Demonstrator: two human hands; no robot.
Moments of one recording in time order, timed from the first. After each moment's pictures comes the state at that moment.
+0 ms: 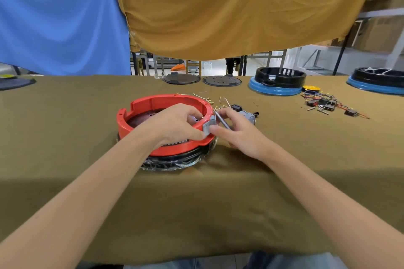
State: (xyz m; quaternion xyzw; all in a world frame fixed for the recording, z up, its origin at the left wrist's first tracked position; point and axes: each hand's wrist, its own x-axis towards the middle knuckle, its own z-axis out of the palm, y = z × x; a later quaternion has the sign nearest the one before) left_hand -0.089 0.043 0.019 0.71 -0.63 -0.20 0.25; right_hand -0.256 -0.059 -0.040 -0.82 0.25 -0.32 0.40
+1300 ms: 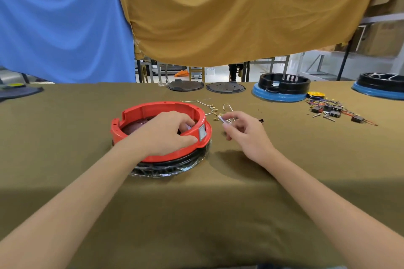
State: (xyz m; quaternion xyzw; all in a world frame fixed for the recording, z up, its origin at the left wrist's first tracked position) left_hand -0.062 0.048 0.018 0.70 -0.68 -0.05 0.20; right_hand -0.252 -0.078 -0.051 -0.79 0.28 -0.43 0.33
